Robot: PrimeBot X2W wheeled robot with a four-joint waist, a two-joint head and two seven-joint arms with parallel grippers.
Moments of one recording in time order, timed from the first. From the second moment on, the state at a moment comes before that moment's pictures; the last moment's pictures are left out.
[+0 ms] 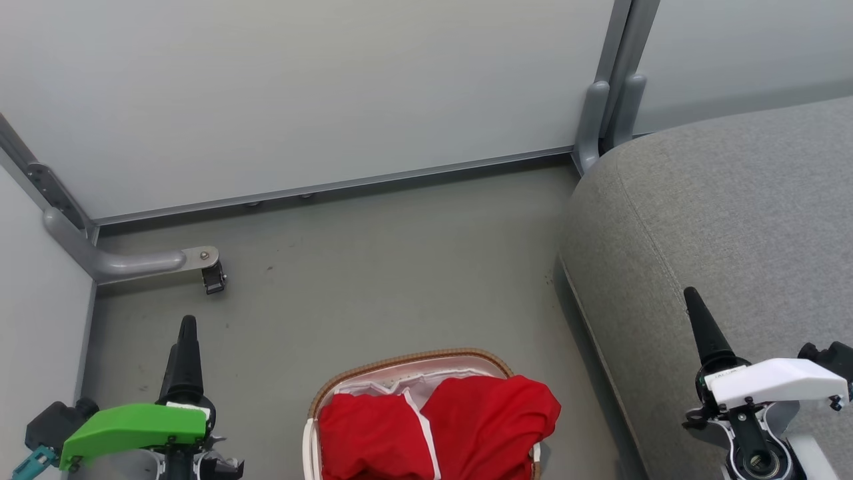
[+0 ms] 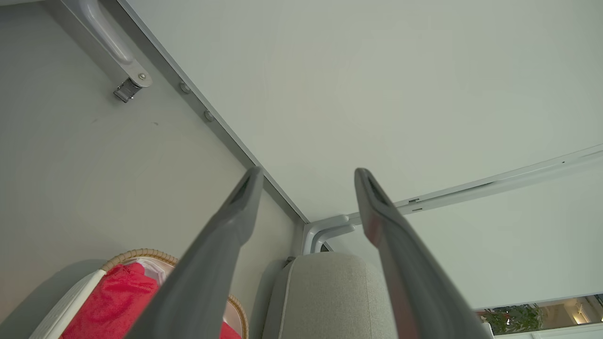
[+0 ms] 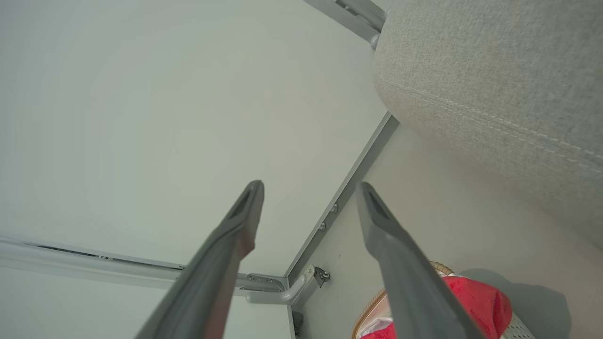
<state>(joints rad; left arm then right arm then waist) -0.08 0.04 0.08 0.28 -1.18 -0.13 -0.01 -0.11 -0.10 -0.02 0.25 1.26 0.13 -0.01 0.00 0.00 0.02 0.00</state>
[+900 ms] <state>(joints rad) -0.06 0.06 -0.02 0.30 -0.66 -0.09 -0.10 -0.11 -0.13 0.05 0.26 0.82 0.13 -0.10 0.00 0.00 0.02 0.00</state>
